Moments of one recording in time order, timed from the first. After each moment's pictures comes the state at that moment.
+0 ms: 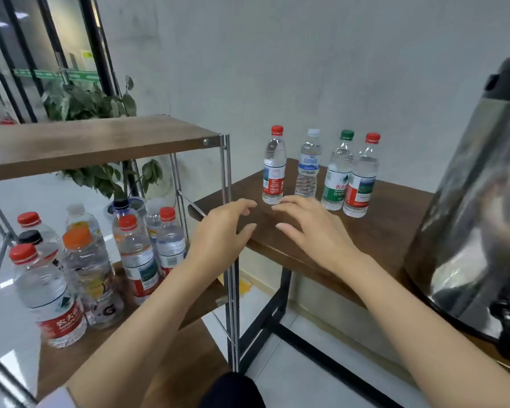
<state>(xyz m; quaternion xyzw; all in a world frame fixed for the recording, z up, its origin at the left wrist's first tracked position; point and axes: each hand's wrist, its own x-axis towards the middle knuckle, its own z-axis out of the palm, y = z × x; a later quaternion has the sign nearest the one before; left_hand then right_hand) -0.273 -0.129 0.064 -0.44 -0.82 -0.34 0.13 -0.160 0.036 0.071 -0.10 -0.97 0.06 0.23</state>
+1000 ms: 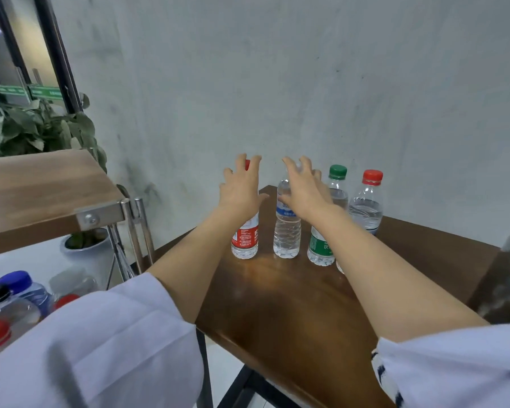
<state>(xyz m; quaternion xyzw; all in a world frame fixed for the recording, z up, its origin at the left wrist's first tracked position) -0.433 0.140 0.119 -0.41 -0.87 -0.24 0.14 -0.336 0.240 0.126 -0.29 -0.93 0.03 0.23</state>
